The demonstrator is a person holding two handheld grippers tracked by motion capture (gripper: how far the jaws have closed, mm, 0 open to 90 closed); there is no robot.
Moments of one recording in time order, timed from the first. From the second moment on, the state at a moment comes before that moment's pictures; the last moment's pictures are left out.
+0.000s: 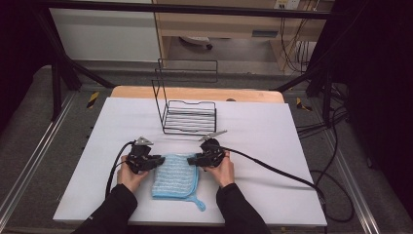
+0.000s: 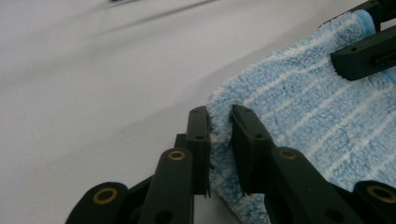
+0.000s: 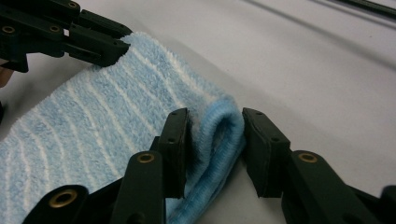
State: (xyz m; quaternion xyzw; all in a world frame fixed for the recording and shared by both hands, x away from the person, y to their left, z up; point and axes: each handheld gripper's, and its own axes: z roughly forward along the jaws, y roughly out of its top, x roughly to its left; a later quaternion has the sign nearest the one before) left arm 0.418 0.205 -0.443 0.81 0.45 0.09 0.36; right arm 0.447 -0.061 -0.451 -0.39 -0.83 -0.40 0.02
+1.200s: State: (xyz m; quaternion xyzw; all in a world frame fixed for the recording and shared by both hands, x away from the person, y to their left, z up) left arm 0.393 0.219 -0.403 0.78 0.42 0.12 0.45; right arm 0.419 -0.071 -0.411 -0.38 -0.79 -0.48 -0.02
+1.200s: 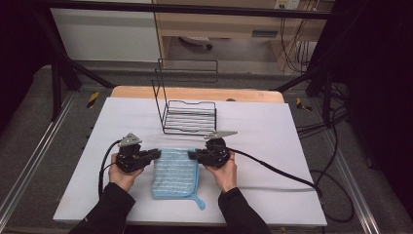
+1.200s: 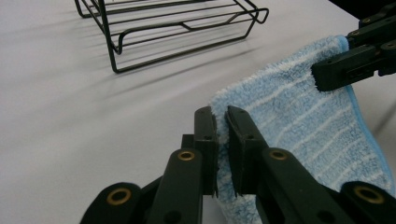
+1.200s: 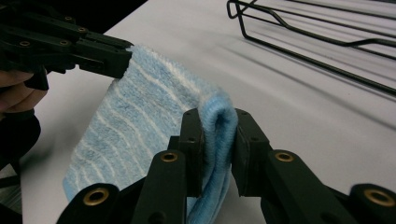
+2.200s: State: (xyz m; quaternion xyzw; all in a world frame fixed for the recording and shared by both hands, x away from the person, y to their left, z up) left arm 0.370 0.213 -0.356 0.75 0.39 0.16 0.51; right arm 0.392 -0.085 -0.363 -0.34 -0.76 -0.54 -0.08
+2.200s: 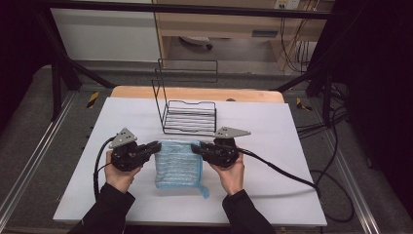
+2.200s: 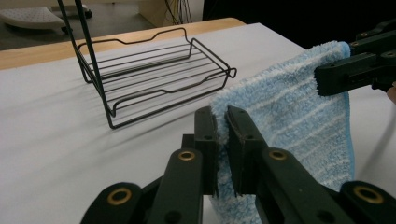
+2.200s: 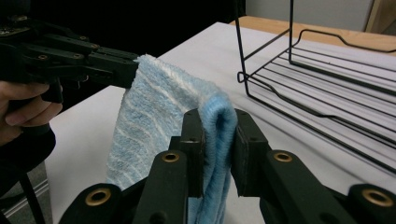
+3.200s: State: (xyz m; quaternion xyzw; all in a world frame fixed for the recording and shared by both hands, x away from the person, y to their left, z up) left arm 0.385 0.197 -0.286 0.70 0.36 0.22 0.57; right arm 0.389 -0.095 -0.289 -0.31 -0.72 -0.60 -0.18
